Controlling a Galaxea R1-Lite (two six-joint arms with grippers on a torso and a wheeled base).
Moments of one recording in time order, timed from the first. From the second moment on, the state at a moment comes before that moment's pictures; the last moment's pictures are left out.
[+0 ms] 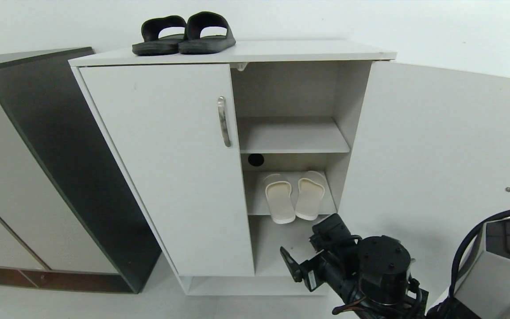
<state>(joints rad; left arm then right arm) 0.00 0.00 0.00 0.00 -0.05 0.03 0.88 2.07 -0.52 -1.42 -0.36 -0.09</state>
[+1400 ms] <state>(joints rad) 0.00 0.00 0.00 0.00 -0.05 0.03 0.86 2.09 -0.51 -1.43 -0.35 -0.09</state>
